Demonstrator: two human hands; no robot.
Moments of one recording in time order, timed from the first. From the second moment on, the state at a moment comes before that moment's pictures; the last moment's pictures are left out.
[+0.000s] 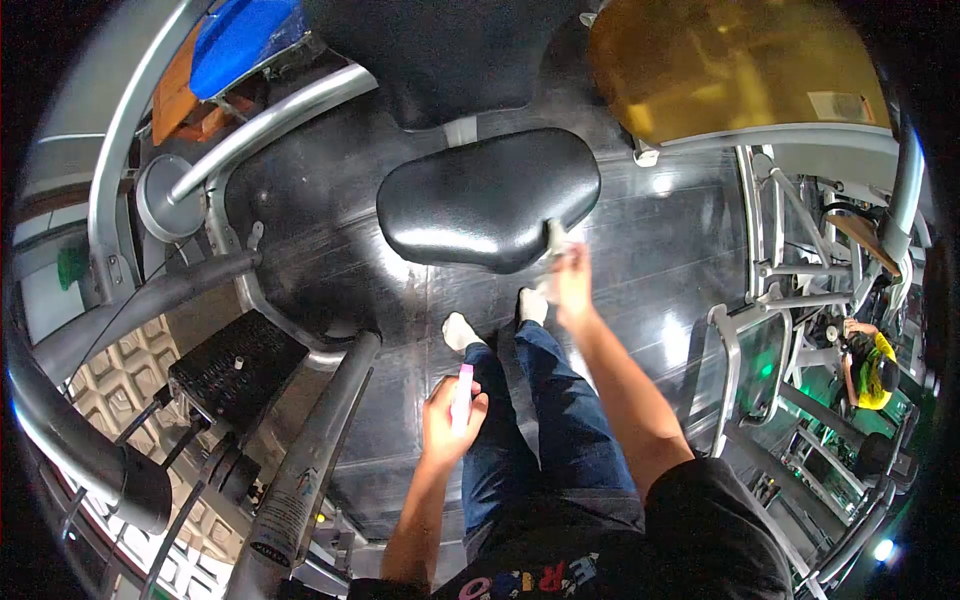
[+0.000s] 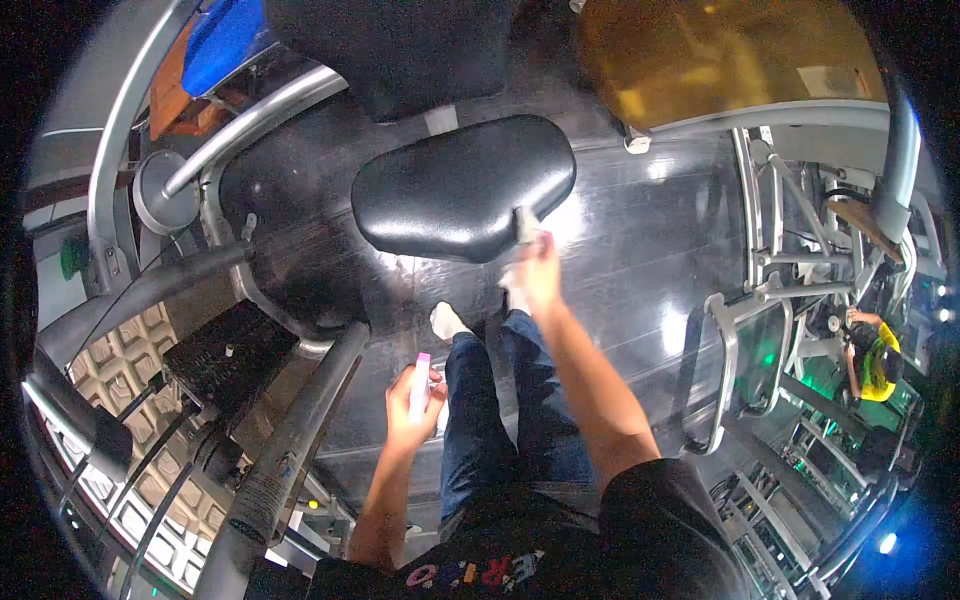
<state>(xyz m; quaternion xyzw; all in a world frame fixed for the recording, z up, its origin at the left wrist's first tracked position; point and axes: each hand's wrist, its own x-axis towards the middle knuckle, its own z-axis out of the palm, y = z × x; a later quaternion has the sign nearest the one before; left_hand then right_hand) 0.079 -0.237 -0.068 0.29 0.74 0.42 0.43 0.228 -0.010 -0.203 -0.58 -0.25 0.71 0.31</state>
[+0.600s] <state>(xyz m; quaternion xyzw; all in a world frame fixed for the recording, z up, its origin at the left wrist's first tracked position) 0.061 -0.270 -0.078 0.26 0.75 0.45 0.41 0.165 -0.087 -0.173 -0.65 -0.27 0.58 0.40</state>
